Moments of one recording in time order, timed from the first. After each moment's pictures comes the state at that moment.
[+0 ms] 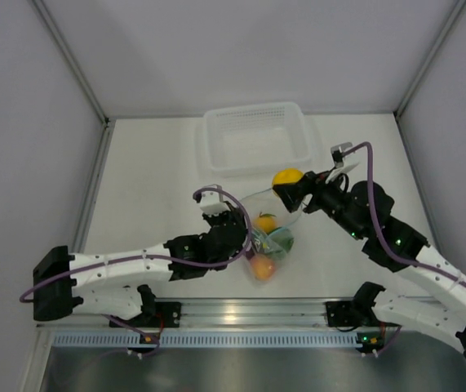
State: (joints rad) left arm -1.26 1.23 0.82 -0.02 -0.98 -0.89; right arm 0.85 0.75 0.89 -0.23 0.18 0.45
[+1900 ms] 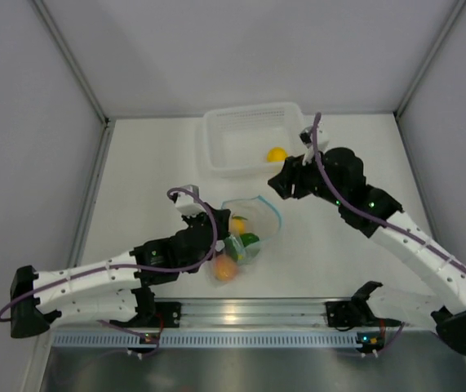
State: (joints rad) left arm -1.21 0.93 0.71 -0.14 -0.86 -0.89; right arm 0.62 1.12 1.12 -0.35 -0.08 0.30
